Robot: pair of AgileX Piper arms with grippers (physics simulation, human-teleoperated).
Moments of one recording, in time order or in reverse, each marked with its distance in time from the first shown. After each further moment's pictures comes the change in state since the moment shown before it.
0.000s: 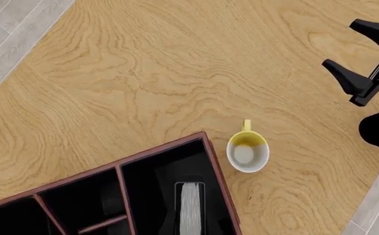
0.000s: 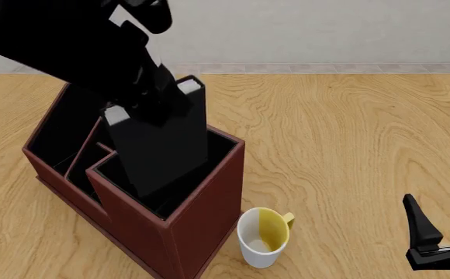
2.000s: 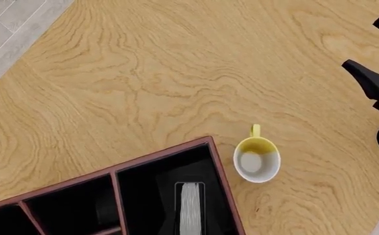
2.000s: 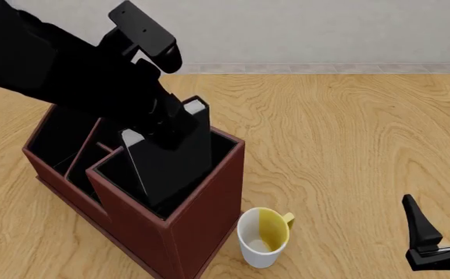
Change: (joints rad) left arm 0.022 -0.025 0.200 -0.201 0.000; right arm 0.005 -0.002 0.000 0.003 -0.002
